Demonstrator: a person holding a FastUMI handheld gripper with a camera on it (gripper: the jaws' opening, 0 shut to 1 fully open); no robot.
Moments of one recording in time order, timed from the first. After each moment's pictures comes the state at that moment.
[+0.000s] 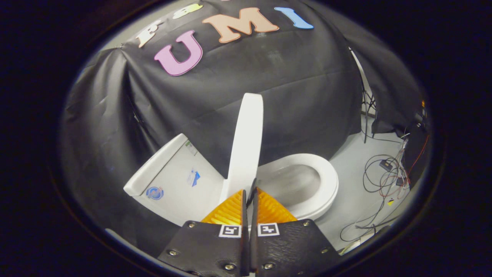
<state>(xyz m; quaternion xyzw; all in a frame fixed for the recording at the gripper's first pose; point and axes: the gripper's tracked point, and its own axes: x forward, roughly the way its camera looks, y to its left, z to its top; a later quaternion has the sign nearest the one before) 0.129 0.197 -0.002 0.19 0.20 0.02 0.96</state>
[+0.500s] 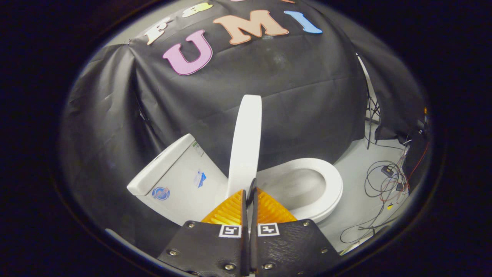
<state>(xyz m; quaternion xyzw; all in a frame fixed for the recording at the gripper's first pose) 0.129 0.220 0.011 0.17 0.19 0.03 0.97</state>
